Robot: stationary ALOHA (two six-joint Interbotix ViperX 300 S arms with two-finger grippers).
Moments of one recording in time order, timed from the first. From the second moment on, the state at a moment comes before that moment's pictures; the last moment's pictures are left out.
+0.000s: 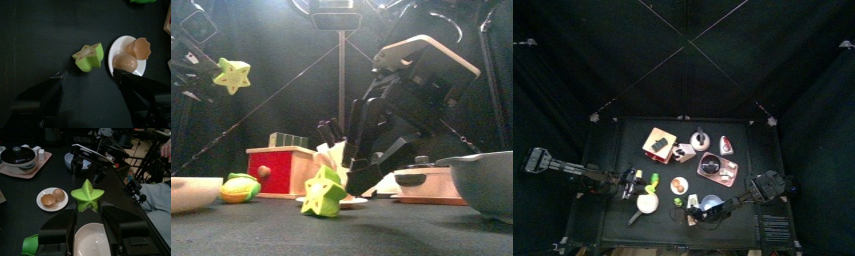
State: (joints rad) left arm -0.10 -0.68 1.32 0.35 -0.41 -0.43; right arm 0.44 0.34 0.30 -0.93 0.70 0.99
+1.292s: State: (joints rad) left arm -0.10 -0.69 1.34 0.35 -0.41 -0.42; right arm 0.42 0.39 0.27 -1.00 0.68 0.99
